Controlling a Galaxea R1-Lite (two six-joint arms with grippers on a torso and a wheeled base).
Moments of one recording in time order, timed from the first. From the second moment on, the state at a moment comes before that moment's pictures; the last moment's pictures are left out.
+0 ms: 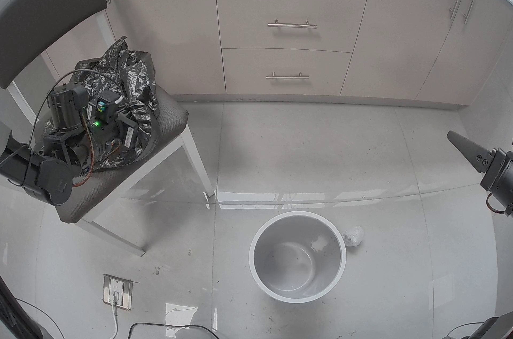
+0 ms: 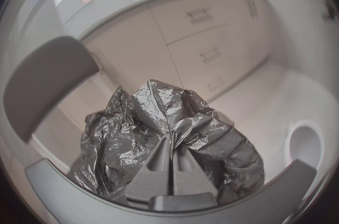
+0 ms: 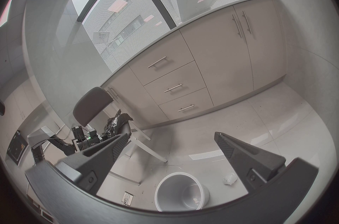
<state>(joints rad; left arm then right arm) -0.13 1.86 -0.89 -0.87 0.01 0.45 0.19 1.12 -0.38 -0.78 0.16 0.39</state>
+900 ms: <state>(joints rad) -0.24 1.64 -1.09 -0.53 -0.66 -1.20 0.31 1.18 -0.34 -0.80 0.15 0.36</state>
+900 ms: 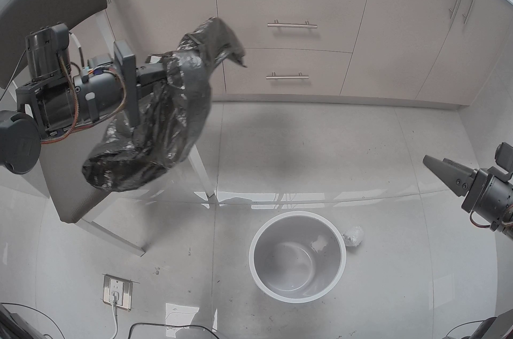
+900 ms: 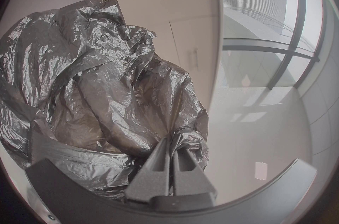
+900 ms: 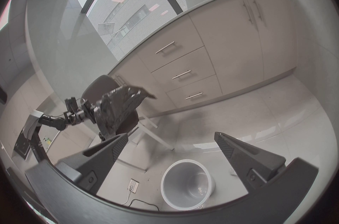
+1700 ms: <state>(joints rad) -0.78 1.61 -1.20 -0.36 0.03 -1.02 0.67 1.65 -0.22 -1.21 -0.12 0.15</state>
